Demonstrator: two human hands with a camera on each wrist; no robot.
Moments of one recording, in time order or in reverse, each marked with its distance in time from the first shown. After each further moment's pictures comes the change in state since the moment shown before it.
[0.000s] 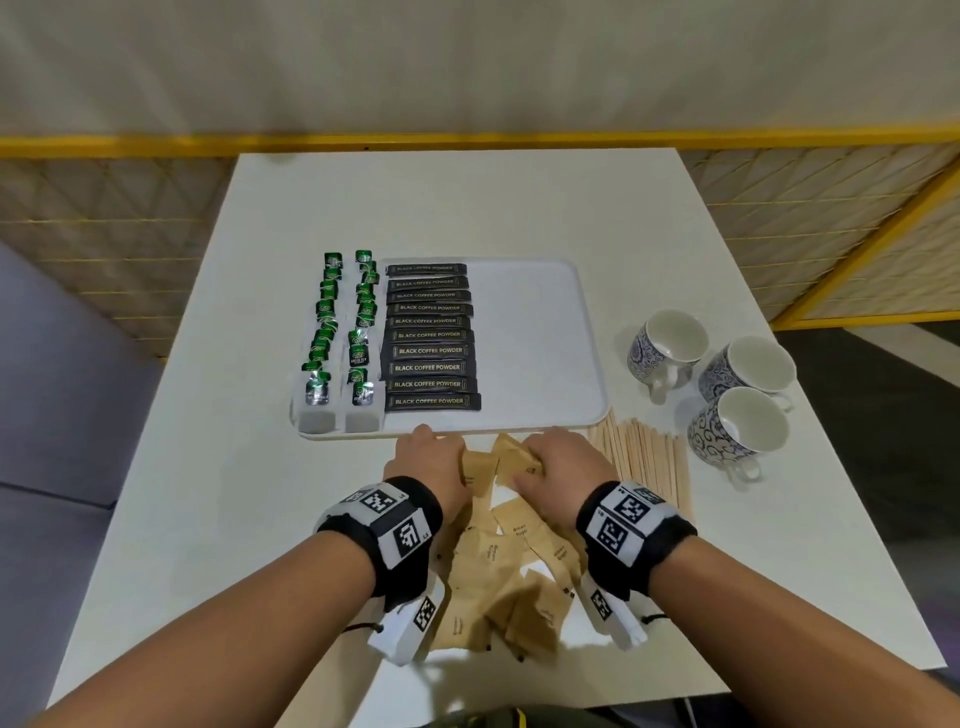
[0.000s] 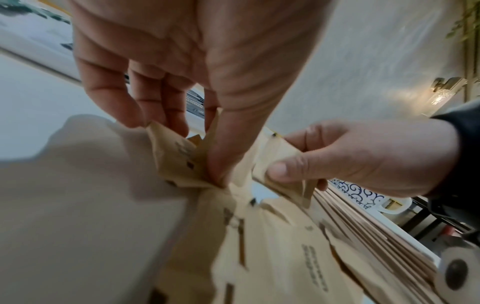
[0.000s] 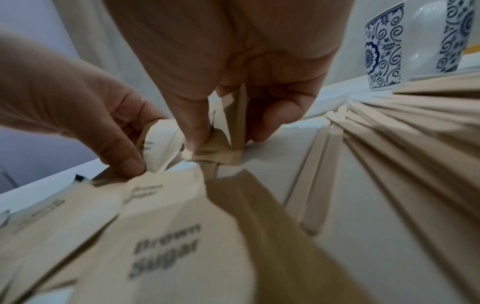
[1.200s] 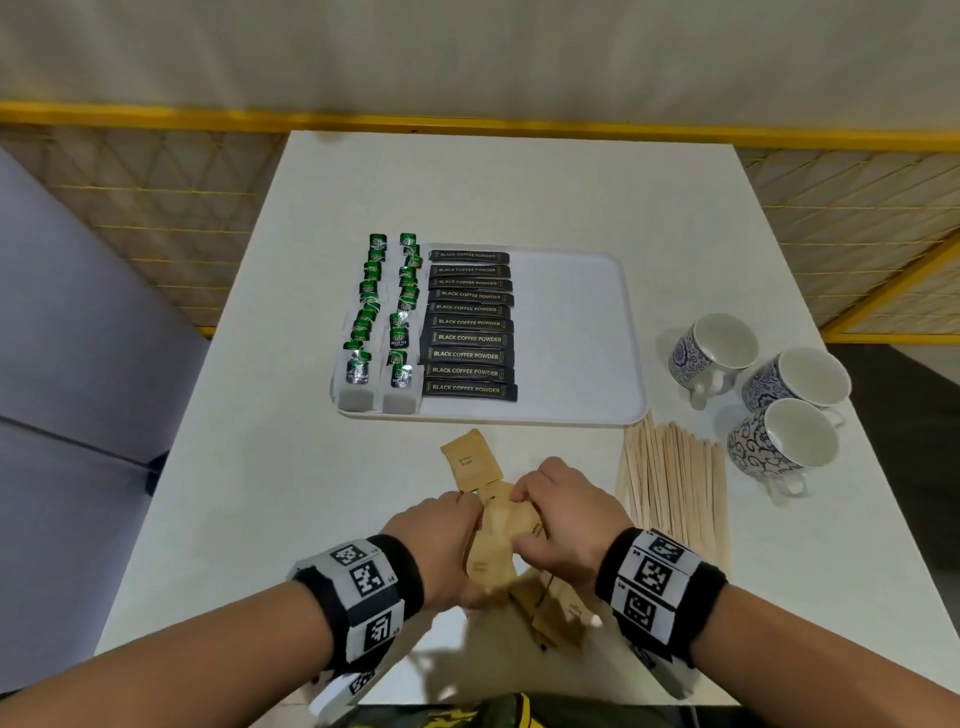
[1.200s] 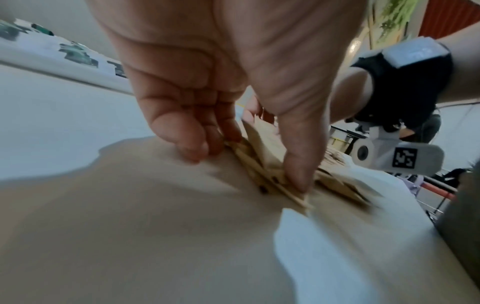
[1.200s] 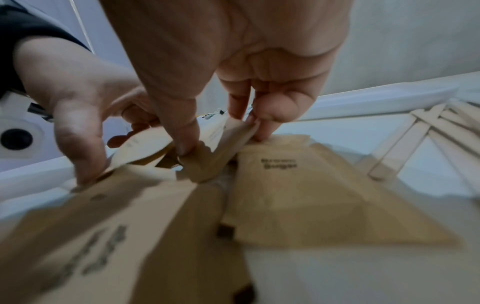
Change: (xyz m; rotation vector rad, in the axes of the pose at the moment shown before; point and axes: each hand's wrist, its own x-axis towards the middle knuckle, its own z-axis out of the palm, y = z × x) left_hand -0.063 -0.035 0.020 0.078 -0.174 0.233; right_hand -0.035 -0.024 0.021 -0.160 -0.186 -0.172
